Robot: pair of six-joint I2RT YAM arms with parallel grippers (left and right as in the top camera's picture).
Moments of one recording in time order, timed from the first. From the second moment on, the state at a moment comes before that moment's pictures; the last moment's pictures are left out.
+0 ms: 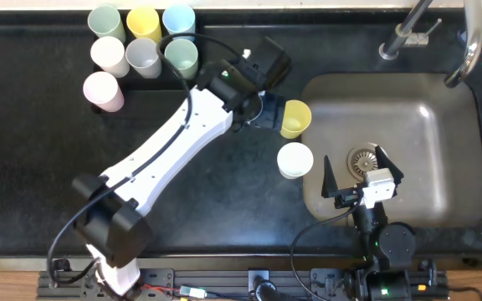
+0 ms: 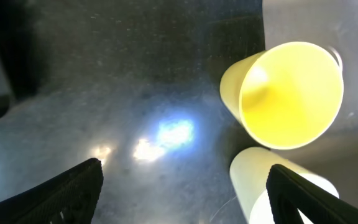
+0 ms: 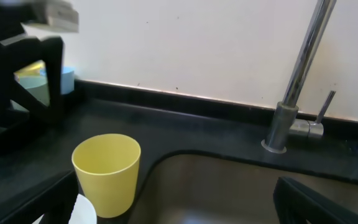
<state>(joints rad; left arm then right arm) -0.69 1.94 1.80 -1.10 -0.02 -0.53 0.09 0.01 0.02 -0.01 -0.10 -0.06</state>
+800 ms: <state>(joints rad) -0.69 2.14 1.80 -0.85 0.04 -0.55 0.09 0.01 0.02 -0.01 -0.10 -0.06</state>
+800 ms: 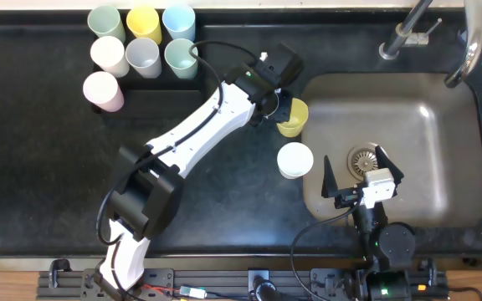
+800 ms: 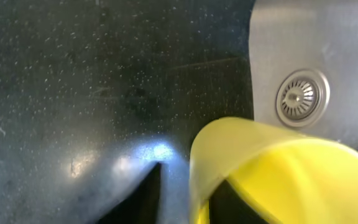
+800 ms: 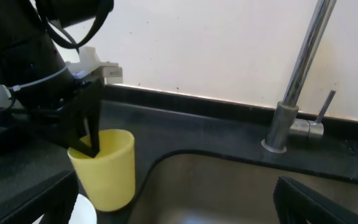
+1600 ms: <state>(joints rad) -0.48 1.66 1.81 -0.99 -0.25 -0.97 0.09 0.01 0.02 -0.01 -0.10 -0.06</state>
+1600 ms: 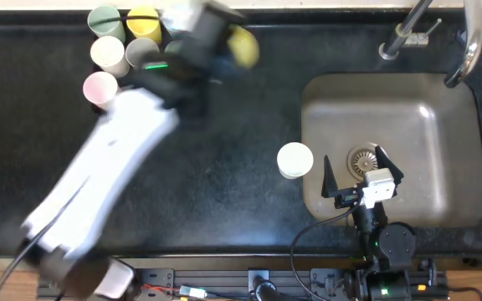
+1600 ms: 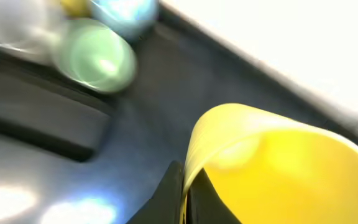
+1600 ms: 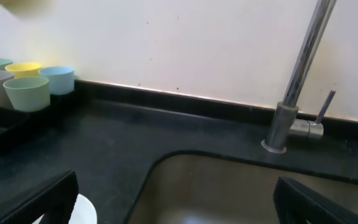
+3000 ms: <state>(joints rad) -0.16 1.96 1.78 -1.32 -0.27 -1.63 0.09 0.01 0.02 -0.01 -0.10 -0.06</state>
